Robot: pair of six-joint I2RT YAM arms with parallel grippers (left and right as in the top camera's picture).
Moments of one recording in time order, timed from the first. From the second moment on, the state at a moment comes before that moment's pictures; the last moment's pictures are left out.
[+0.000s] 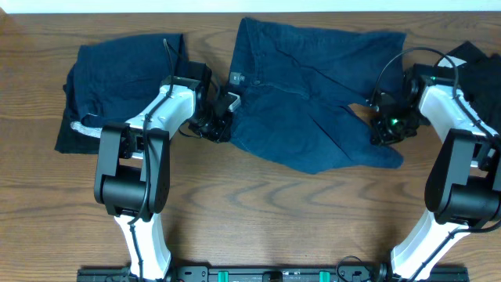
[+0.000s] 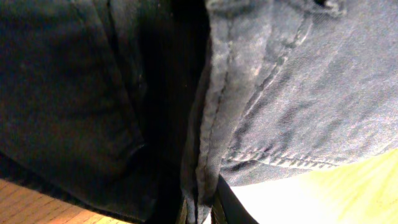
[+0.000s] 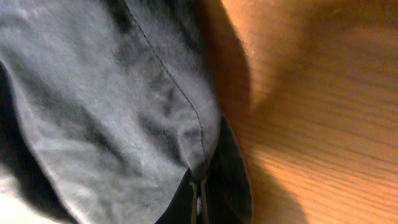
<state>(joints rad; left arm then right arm) -0.20 2.06 1.37 -0.84 0.41 0.32 -0.16 1.99 1.36 -1.00 -0.23 -0.42</state>
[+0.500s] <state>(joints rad) -0.20 2.06 1.37 -0.84 0.41 0.32 -0.16 1.99 1.65 -1.08 -0.23 -0.46</state>
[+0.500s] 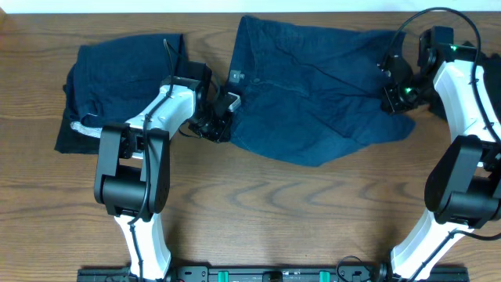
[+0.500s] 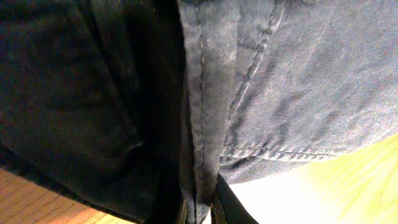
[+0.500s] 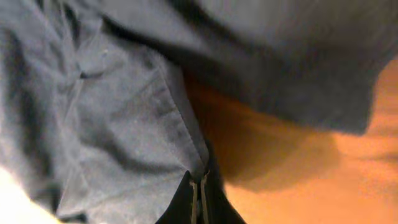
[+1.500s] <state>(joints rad) -0.20 2.06 1.37 -0.81 0.44 0.30 -0.19 2.23 1.61 -0.43 -0.25 -0.49</state>
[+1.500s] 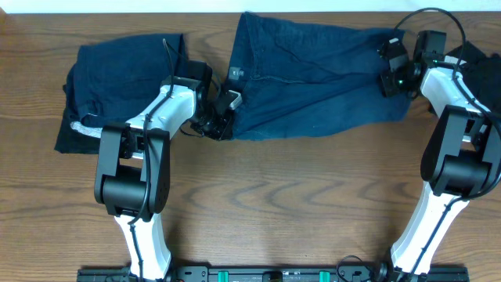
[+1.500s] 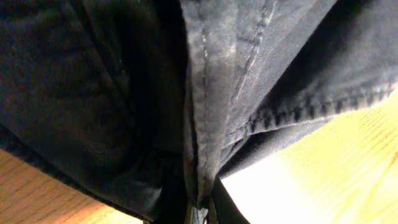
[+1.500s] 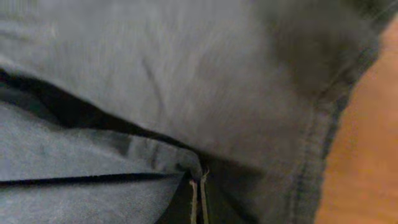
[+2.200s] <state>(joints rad) -0.20 2.06 1.37 -0.81 0.43 0.30 -0.29 1.92 1.70 -1.06 -0.21 -0.01</state>
